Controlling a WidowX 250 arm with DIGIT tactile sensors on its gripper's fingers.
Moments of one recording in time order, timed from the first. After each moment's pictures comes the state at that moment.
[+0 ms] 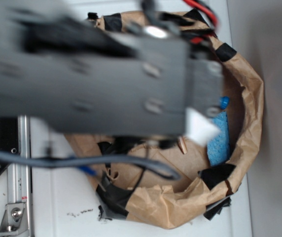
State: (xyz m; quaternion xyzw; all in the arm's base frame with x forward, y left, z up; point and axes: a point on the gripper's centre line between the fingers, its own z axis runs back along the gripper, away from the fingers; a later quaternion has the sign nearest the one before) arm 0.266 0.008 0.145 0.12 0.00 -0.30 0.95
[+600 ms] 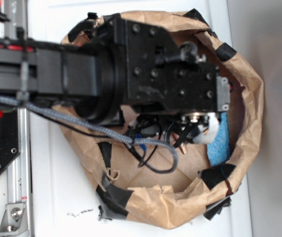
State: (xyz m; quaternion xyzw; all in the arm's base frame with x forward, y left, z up) arm 0.286 -0.009 0.052 0.01 -0.01 -0.49 0.87
